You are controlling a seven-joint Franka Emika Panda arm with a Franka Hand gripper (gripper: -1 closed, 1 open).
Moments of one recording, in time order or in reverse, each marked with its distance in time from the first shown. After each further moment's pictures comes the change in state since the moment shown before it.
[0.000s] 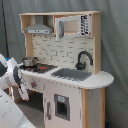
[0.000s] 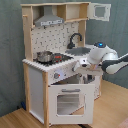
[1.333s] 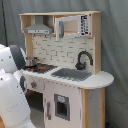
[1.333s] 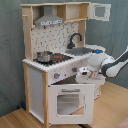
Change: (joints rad) arm 0.001 0.262 0.029 -0.067 0.001 0.097 0.039
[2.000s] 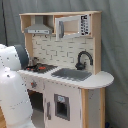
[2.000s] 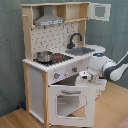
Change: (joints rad) arm 0.000 0.081 0.111 0.016 0.000 0.069 0.103
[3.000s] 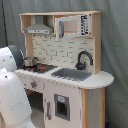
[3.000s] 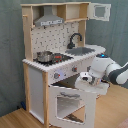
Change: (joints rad) arm 0.000 -0.037 0.135 0.070 -0.008 0.007 0.259
